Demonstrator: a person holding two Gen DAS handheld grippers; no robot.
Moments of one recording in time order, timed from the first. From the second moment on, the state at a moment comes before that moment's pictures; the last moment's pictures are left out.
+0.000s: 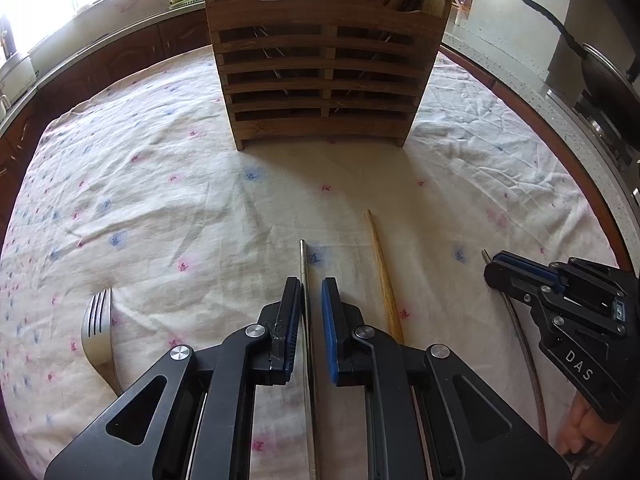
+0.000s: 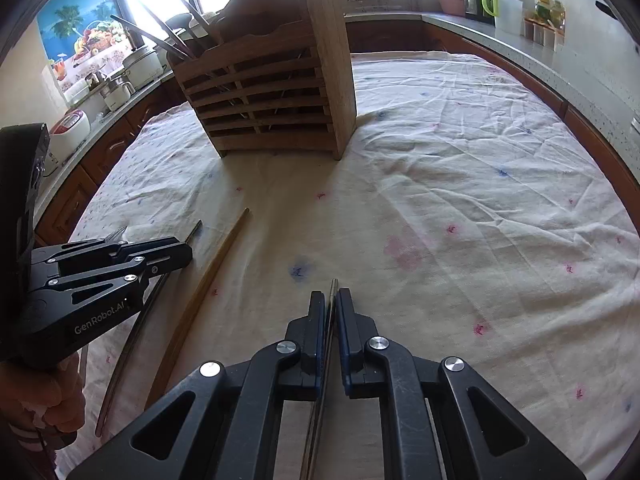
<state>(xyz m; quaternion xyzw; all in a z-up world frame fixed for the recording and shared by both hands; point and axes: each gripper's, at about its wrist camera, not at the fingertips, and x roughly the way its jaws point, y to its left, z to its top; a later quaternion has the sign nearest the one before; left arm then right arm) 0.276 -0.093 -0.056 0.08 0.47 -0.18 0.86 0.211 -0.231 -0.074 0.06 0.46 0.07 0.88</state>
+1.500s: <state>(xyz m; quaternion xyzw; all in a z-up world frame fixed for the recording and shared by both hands) 0.178 0.012 0.103 -0.07 0.30 -0.20 0.93 0.153 -0.257 0.103 0.13 0.25 0.13 0.95</state>
